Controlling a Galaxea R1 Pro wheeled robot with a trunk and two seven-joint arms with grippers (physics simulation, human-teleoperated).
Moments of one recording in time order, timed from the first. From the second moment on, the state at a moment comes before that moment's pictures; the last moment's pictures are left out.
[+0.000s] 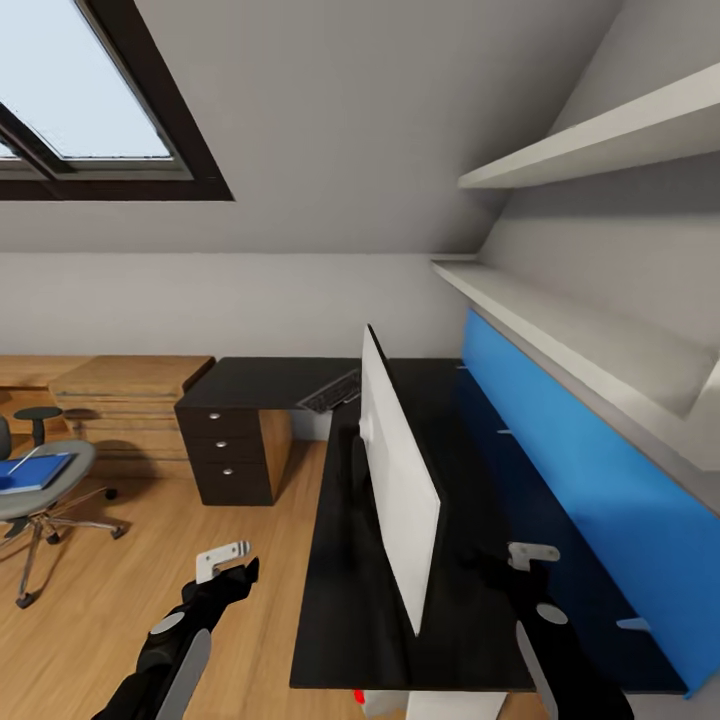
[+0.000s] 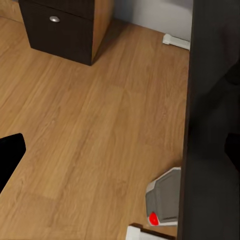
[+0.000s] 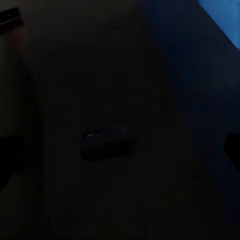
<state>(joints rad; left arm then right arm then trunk) -0.21 0.01 -0.04 -1.25 0.33 0.37 0.24 -0.35 0.01 -0.15 -0.93 0.08 0.13 -0.05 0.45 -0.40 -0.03</state>
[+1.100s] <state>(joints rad) -0.21 0.01 -0.05 -1.26 0.33 0.37 0.24 -0.35 -0.04 -0.16 -0.84 0.13 0.04 0.17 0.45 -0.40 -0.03</state>
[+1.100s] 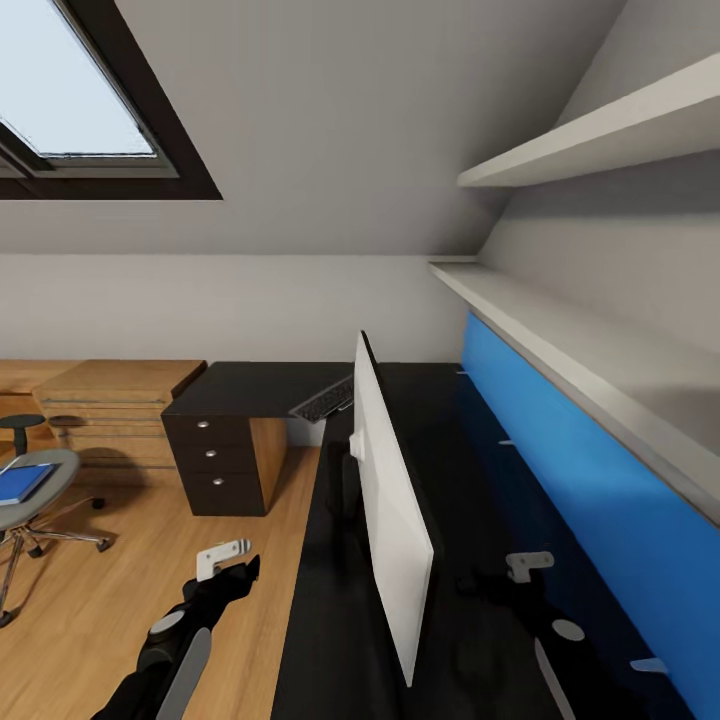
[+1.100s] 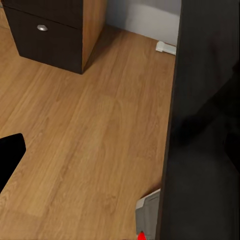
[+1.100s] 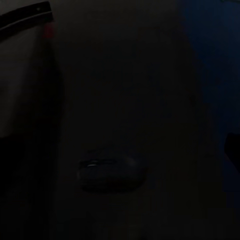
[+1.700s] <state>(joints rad) -0.21 0.01 0.00 -1.33 0.33 0.38 0.24 -0.65 -0.05 -0.15 -0.38 0.13 -0.02 0.13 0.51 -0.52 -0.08</state>
